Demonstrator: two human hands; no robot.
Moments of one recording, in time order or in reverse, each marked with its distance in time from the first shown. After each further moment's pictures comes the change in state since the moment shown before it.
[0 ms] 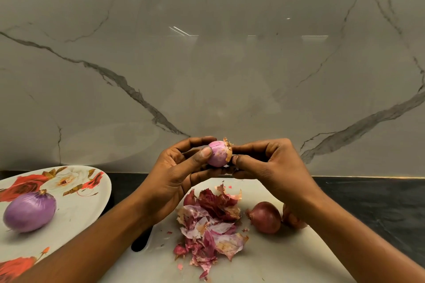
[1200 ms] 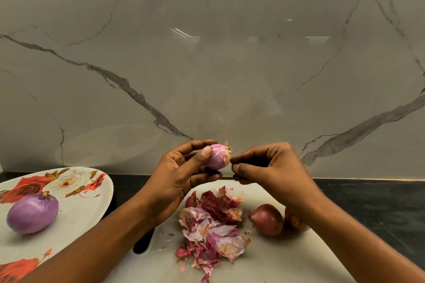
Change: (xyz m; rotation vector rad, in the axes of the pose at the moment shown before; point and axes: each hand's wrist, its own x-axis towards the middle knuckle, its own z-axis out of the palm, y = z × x) left_hand 0.002 -0.002 -0.001 0.079 0.055 -0.002; right_hand 0.000 0.002 -0.001 -0.119 0.015 0.042
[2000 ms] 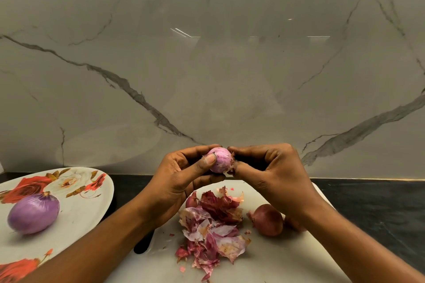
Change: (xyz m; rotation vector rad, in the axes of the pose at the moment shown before) left_hand -0.004 0.001 0.000 0.023 -0.080 0.012; right_hand -0.007 0.002 0.006 -0.042 0.049 -0.236
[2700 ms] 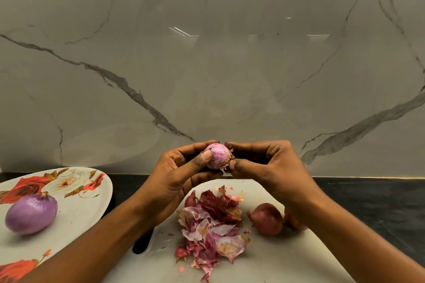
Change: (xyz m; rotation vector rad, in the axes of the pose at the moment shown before) left_hand 0.001 0.001 -0.001 -0.027 -0.011 0.008; right_hand 0.006 0.001 -0.005 0.265 -0.075 0.189
